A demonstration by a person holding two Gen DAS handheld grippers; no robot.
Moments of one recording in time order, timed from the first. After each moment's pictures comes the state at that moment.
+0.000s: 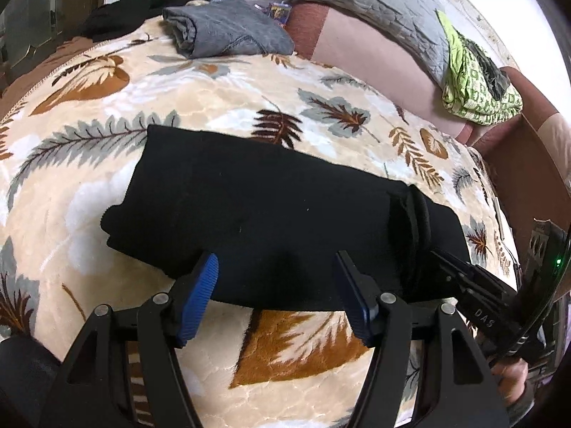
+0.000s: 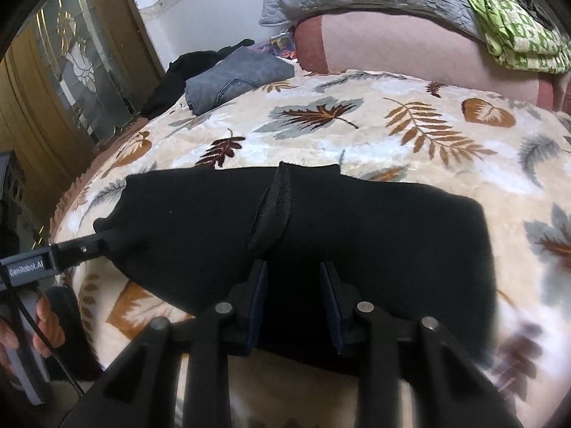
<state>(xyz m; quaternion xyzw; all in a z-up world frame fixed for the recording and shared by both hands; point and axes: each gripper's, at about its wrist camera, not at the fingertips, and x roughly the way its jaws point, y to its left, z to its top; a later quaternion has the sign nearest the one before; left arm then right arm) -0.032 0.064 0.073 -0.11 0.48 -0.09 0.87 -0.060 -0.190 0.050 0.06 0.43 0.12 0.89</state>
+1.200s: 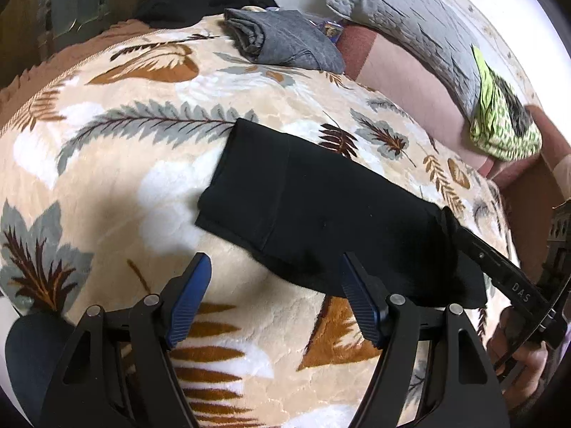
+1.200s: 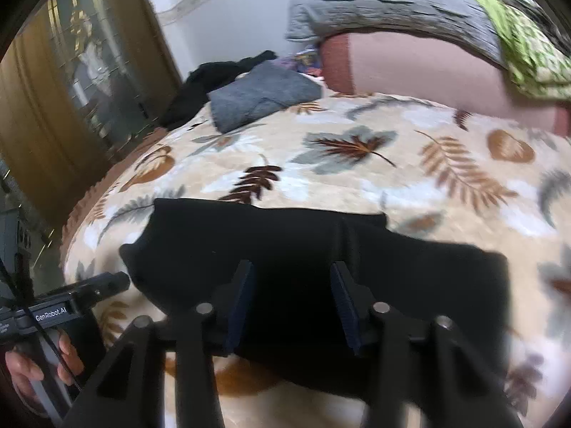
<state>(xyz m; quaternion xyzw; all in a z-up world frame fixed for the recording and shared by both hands) -0.053 0.124 0.070 -0.16 0.47 -0.03 0.87 -0.036 -0.139 0.080 0.04 0.41 0.18 0.90</state>
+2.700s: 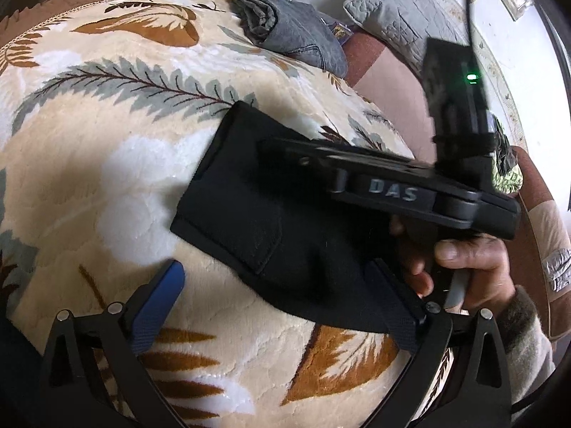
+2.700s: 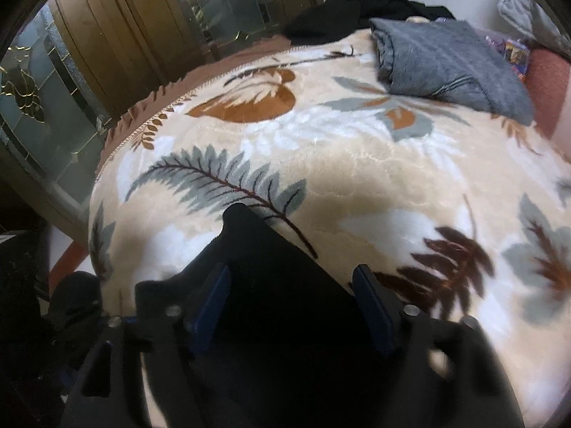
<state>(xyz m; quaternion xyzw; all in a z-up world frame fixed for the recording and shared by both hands) -0.028 0.138 0.038 -0.26 0.47 -0.07 0.84 0.091 0.036 0.027 -0.10 0.48 0.40 0.77</state>
